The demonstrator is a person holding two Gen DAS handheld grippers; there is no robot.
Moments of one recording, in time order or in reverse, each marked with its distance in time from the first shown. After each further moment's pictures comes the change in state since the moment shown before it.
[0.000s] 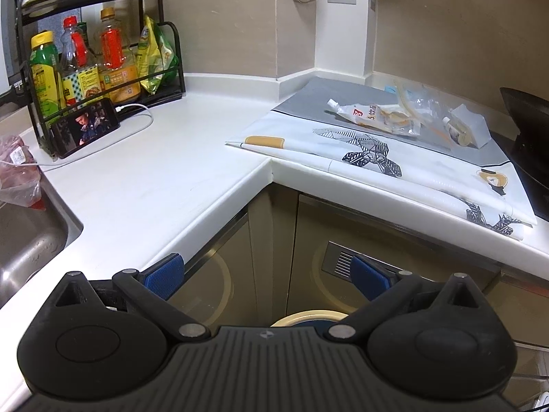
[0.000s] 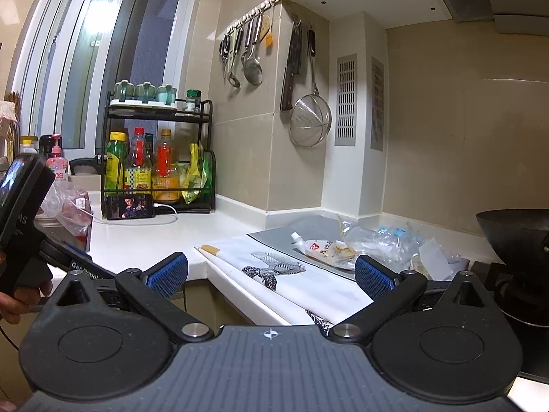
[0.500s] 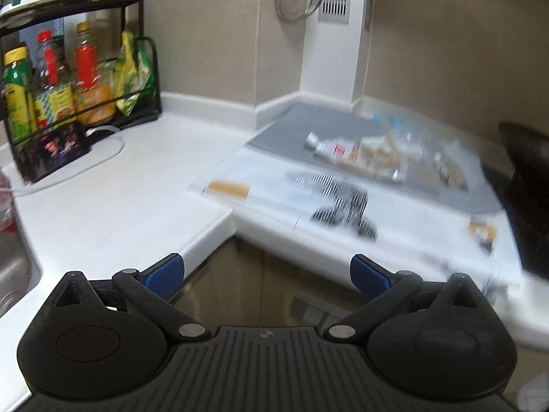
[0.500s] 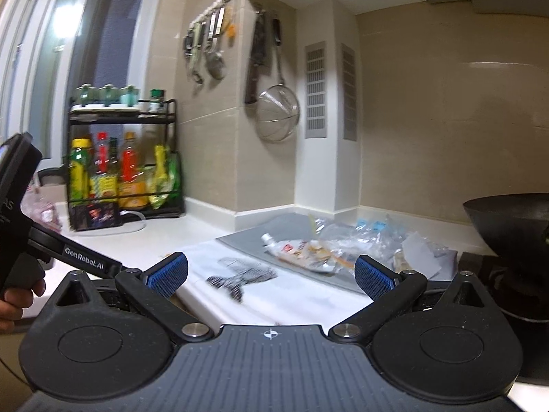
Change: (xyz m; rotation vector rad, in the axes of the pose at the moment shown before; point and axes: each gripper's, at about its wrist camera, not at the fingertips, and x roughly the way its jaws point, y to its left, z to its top) left arm 0.032 -0.037 0.068 -0.059 -0.047 -0.053; right arm 0.054 -0.035 0.008 0.068 -0.002 -0.110
